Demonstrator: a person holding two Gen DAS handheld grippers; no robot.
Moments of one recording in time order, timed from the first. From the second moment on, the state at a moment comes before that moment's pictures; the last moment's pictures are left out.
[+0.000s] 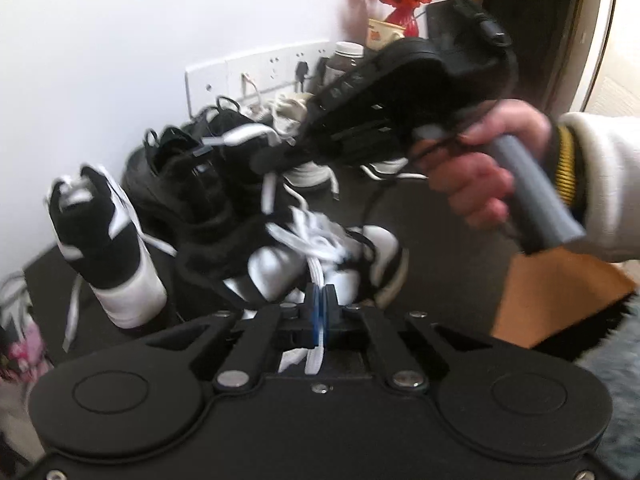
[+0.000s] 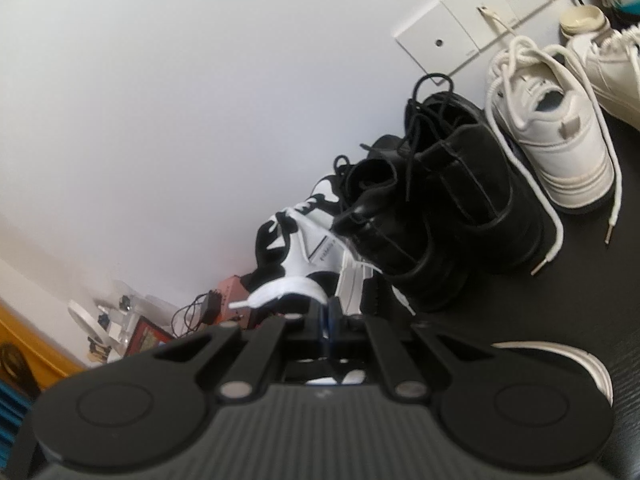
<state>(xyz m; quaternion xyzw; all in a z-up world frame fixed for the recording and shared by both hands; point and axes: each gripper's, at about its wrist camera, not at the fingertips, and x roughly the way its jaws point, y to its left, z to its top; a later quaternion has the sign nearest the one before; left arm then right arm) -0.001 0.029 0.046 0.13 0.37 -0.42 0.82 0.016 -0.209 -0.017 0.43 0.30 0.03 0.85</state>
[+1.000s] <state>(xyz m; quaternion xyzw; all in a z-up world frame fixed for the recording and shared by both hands) 0.051 0.017 0.019 0.16 0.39 -0.25 0.87 0.009 -0.208 -0.023 0.48 0.29 0.06 0.83</state>
